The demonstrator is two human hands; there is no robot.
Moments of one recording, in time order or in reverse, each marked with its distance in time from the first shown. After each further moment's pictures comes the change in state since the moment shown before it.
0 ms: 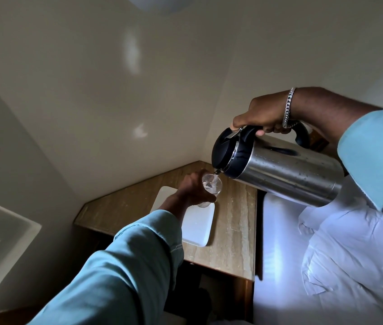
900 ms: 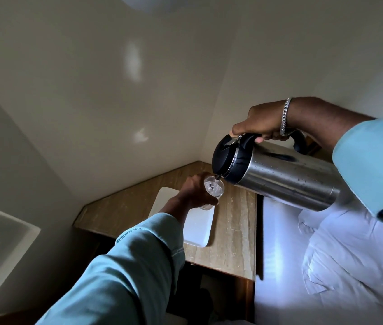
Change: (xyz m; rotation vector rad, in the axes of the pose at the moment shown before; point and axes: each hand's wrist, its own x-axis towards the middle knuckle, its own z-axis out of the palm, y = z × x) left_hand 0.003 -0.001 0.009 0.000 -0.025 0.014; right_hand 0.011 0.013 0.011 -0.018 0.000 0.005
